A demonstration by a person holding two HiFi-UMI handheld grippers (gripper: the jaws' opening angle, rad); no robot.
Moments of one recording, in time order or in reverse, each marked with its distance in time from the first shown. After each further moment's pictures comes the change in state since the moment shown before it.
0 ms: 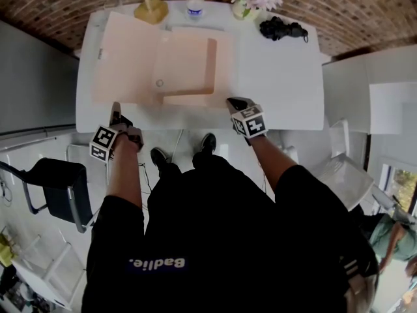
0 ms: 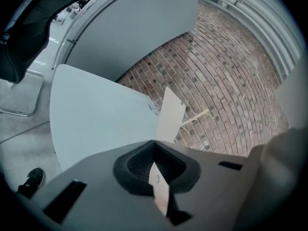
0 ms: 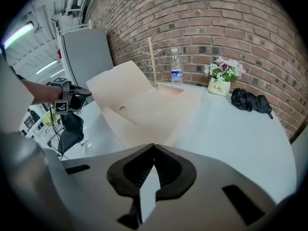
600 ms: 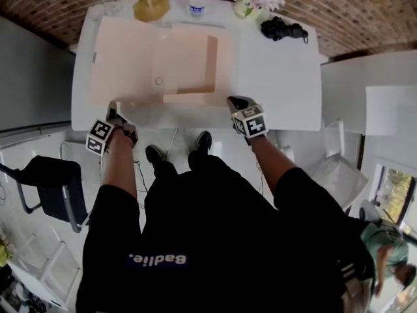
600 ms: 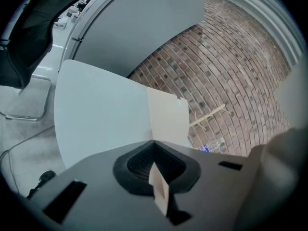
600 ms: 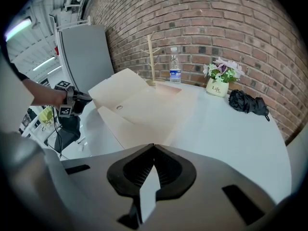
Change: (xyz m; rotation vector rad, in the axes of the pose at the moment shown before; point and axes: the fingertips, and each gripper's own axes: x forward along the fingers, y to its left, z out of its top) left arm 0.020 0.059 0.003 0.015 0.039 0.116; right arm 0.001 -0.003 0.001 -0.006 0.024 -0.038
